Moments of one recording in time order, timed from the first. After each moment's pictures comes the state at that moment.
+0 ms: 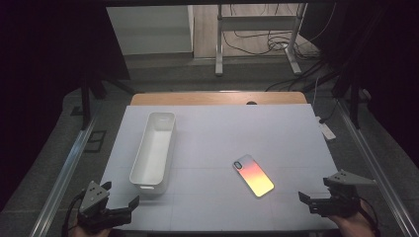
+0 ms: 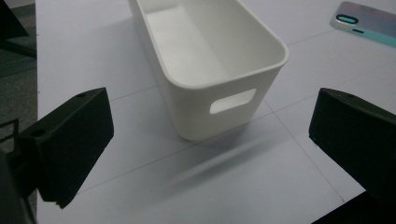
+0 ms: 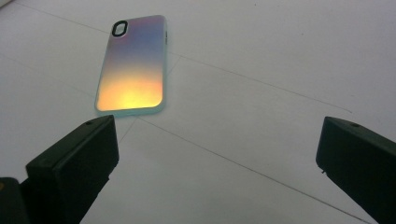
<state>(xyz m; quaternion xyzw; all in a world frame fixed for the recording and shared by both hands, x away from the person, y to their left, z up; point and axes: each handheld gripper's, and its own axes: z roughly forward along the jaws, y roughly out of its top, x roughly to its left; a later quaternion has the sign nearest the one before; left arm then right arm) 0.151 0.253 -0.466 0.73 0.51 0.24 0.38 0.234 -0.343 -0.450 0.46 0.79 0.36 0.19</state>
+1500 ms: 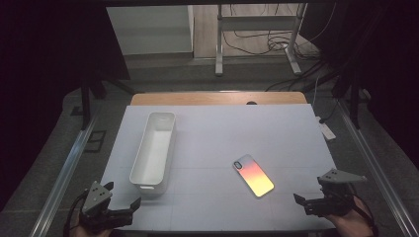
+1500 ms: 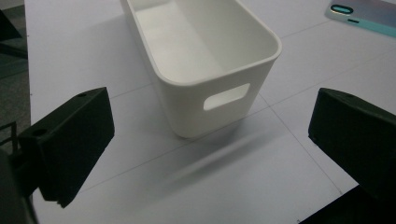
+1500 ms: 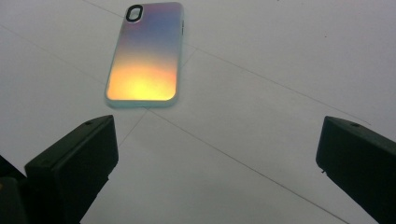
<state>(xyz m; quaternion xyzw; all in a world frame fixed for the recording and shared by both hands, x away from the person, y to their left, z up) 0.151 0.250 -0.466 0.74 0.50 0.23 0.38 0.238 -0.331 -0.448 0.43 0.82 0.33 0.18</state>
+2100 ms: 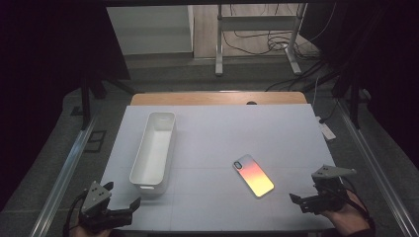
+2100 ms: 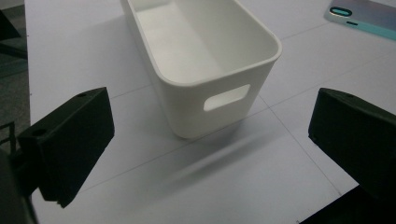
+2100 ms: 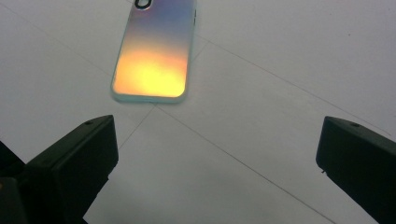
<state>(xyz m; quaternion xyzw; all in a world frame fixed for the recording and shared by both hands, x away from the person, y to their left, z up) 0.151 0.251 -0.466 0.74 0.50 0.23 0.38 0.250 -0.320 -0.447 0.42 0.84 0.31 0.15</state>
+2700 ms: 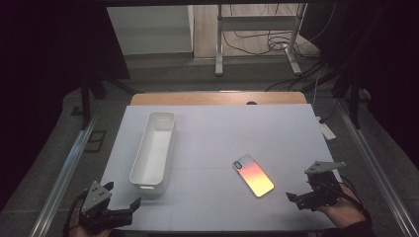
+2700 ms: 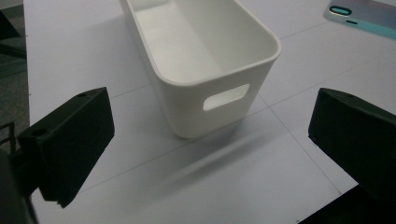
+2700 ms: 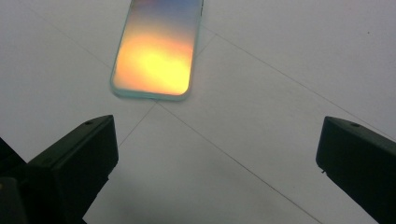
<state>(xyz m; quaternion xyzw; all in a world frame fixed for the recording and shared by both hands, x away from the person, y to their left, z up) 0.151 0.251 -0.466 0.74 0.50 0.23 0.38 0.263 -0.310 -0.447 0.40 0.86 0.28 0.13</state>
